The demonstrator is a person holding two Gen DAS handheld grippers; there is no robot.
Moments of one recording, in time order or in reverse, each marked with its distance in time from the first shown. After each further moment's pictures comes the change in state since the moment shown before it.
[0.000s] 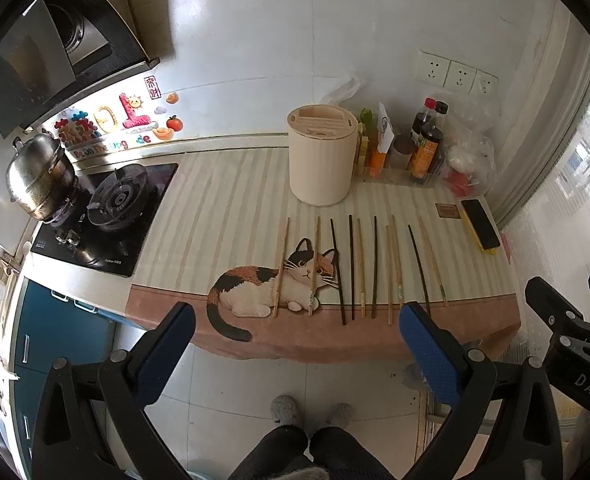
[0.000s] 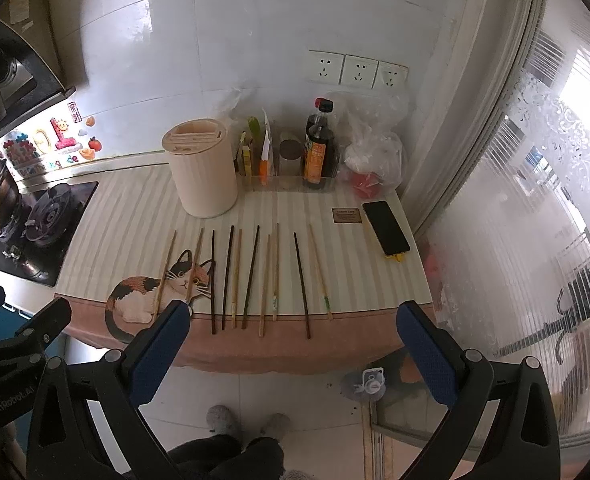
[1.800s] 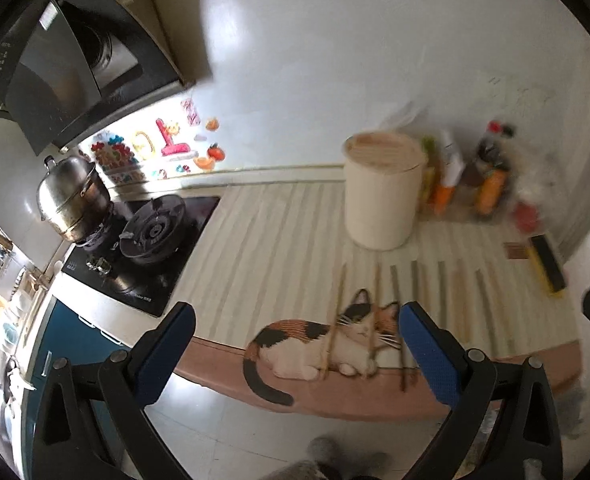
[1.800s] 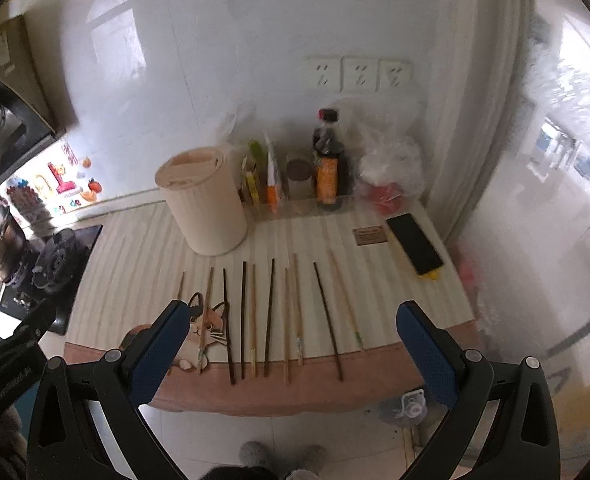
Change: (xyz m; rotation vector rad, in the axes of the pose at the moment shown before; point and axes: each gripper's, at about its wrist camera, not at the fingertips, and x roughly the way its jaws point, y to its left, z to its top) left arm 0.096 0.026 0.028 -0.019 -0.124 0.220; right arm 0.082 0.000 0.020 0.105 -0.078 0.092
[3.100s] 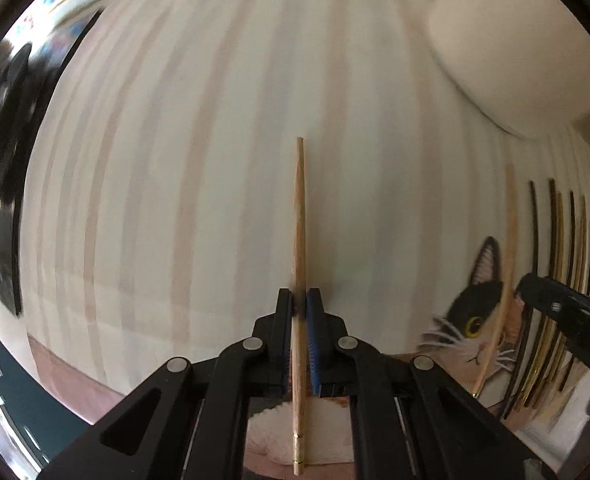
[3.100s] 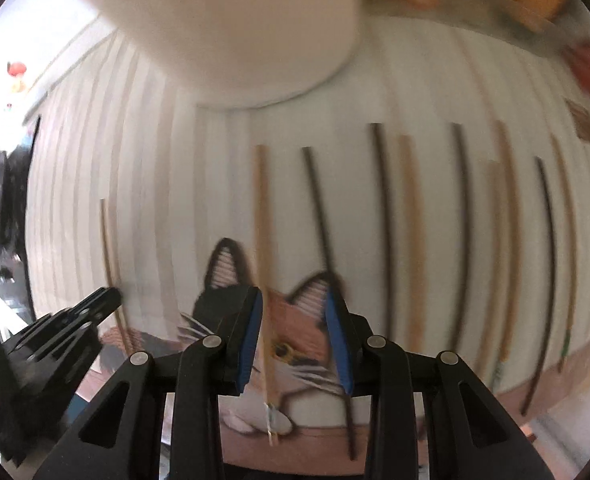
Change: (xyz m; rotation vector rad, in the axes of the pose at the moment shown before) left arm 0.311 0.040 -0.028 -0.013 0.662 -0.240; right arm 0.400 0.160 -0.039 0.016 0.706 0.089
